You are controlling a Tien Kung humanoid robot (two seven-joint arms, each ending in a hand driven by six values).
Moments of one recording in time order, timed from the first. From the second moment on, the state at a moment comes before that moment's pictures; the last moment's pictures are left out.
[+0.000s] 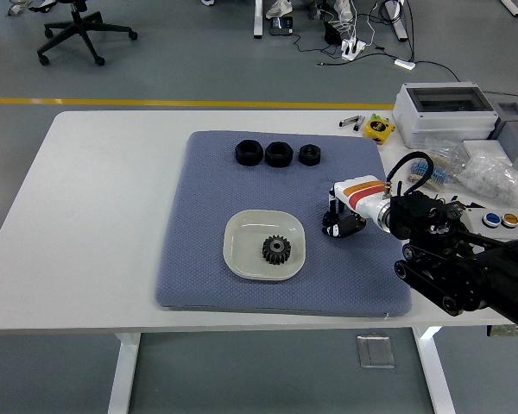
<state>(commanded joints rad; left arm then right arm) -0.06 0.00 -1.32 -0.18 0.79 0.18 0.17 0.97 -0.10 0.24 0.62 -1.76 -0.15 -0.07</state>
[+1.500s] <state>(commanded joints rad) -0.04 0.00 -1.34 -0.18 0.79 0.18 0.17 0.96 -0.22 0.35 0.94 -1.89 -0.11 -0.11</state>
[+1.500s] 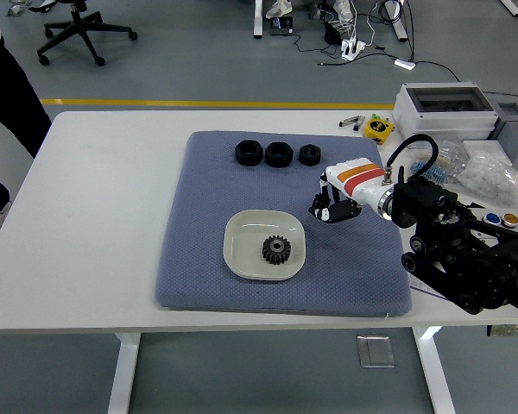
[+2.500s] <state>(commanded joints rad) -0.06 0.00 -1.31 -0.18 0.75 0.18 0.17 0.95 -0.14 0.24 1.00 -1.95 -0.10 -0.13</state>
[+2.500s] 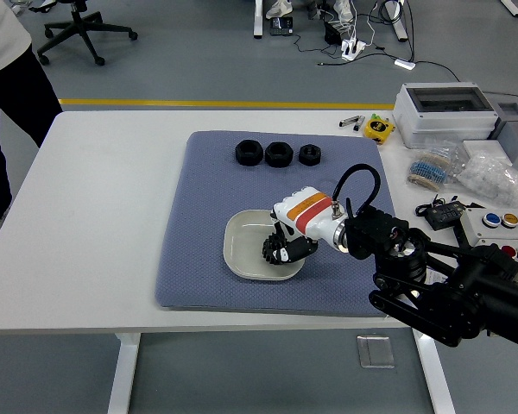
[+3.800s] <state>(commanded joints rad) -0.05 0.00 -1.31 -0.18 0.77 0.18 0.17 0.86 -0.21 0.54 1.18 -1.73 -0.10 -0.13</state>
